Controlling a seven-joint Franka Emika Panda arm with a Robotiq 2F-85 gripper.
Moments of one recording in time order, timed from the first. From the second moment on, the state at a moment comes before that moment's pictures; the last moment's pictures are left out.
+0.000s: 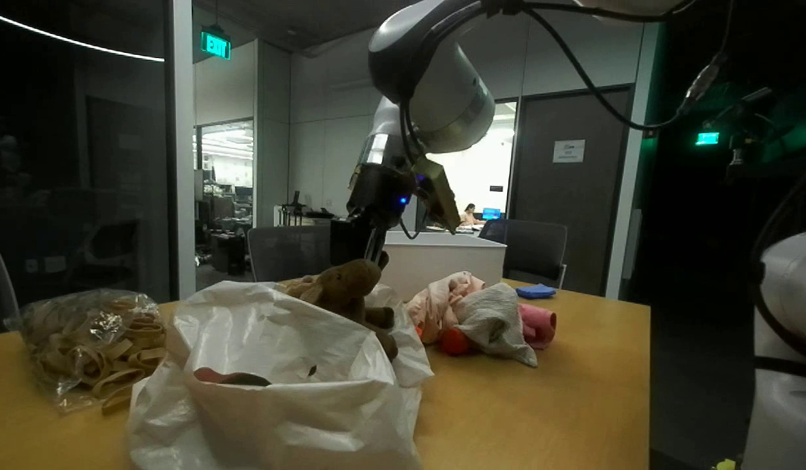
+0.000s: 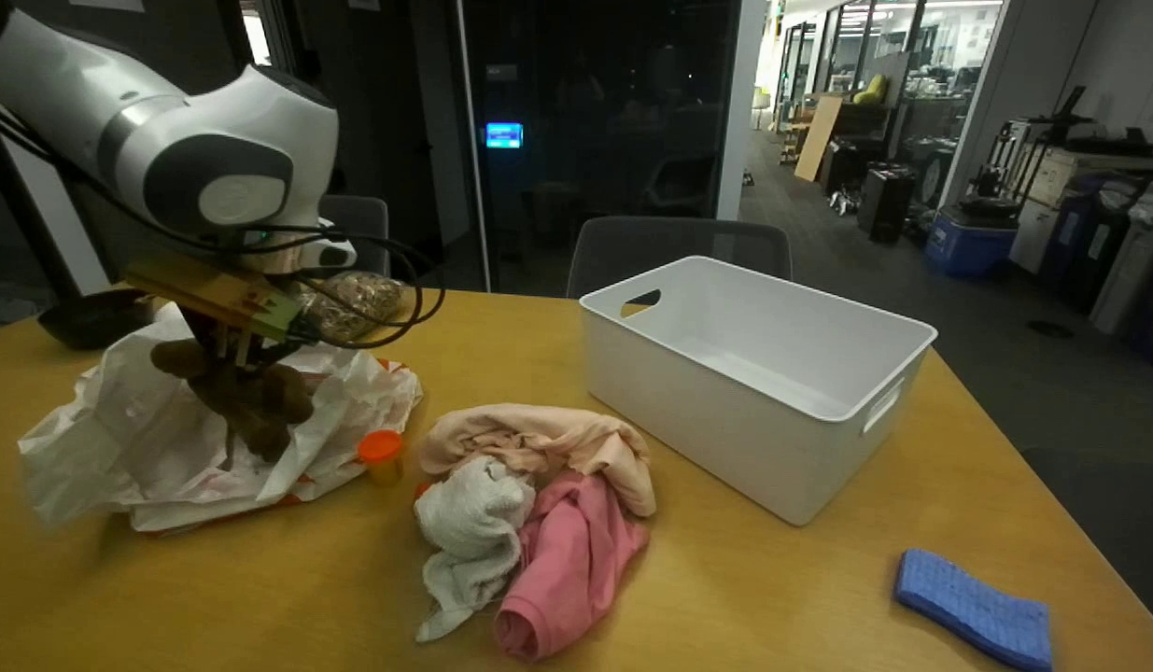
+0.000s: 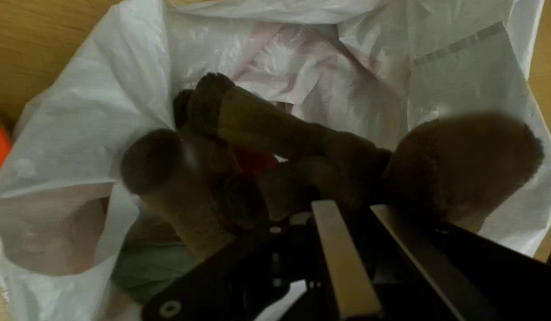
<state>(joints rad) 0.23 -0.17 0.06 -2.33 0.56 2.09 -0.40</state>
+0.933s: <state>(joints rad) 0.25 -0.09 0.17 -2.23 0.57 2.16 -0.52</state>
